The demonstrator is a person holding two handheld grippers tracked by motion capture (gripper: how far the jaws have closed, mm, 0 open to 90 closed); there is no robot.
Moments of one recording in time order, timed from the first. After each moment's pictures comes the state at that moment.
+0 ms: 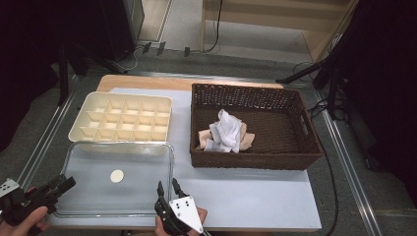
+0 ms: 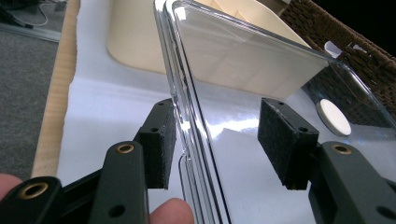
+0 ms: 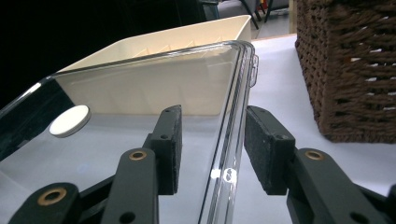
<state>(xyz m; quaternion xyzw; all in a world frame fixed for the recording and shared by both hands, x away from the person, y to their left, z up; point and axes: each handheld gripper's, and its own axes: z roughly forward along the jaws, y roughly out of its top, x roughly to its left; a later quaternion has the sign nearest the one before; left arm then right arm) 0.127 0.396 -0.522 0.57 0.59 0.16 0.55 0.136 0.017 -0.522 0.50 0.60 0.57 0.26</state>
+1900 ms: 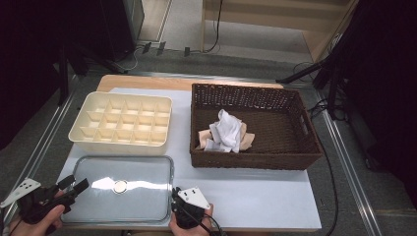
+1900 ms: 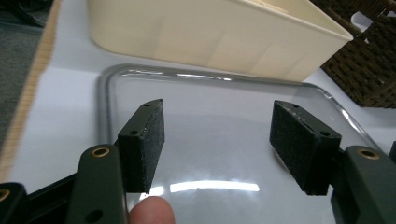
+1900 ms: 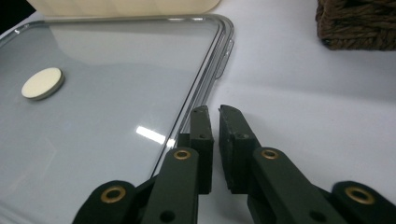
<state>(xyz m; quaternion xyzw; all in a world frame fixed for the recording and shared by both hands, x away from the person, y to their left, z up) 0.139 0.356 -0.526 0.59 0.60 0.19 0.50 0.161 -0.008 -0.546 0.52 0.71 0.45 0.17</state>
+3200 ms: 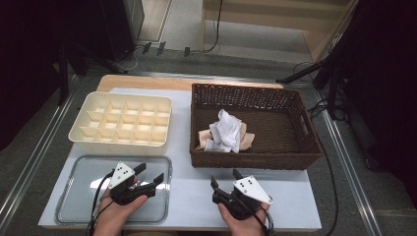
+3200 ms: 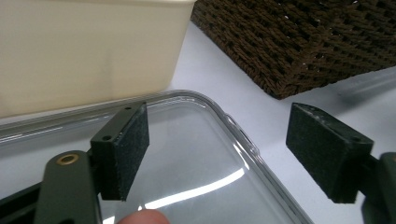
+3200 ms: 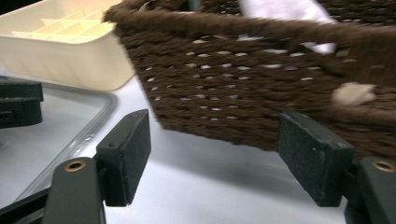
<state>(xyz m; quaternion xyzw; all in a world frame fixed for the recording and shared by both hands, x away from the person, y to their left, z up) 0.200 0.185 -0.530 0.68 0.50 0.18 0.50 0.184 -0.137 -0.491 0.49 0.68 0.48 0.25</state>
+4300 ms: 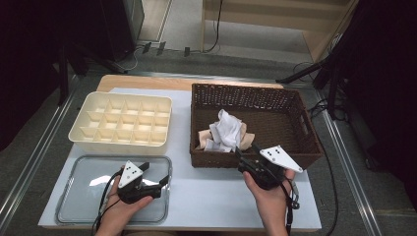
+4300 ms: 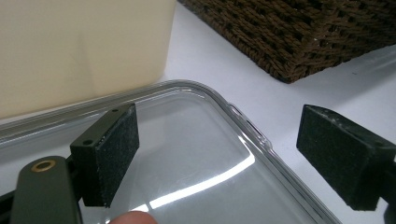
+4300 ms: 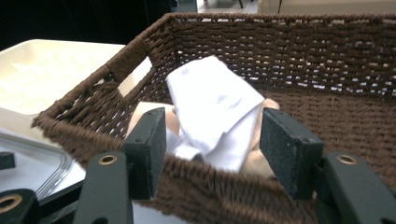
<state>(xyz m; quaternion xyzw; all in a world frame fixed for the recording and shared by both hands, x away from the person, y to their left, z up) 0.208 0.177 -0.545 0.71 0.47 0.20 0.48 0.239 -0.178 -0.435 0.48 0.67 0.49 0.27</state>
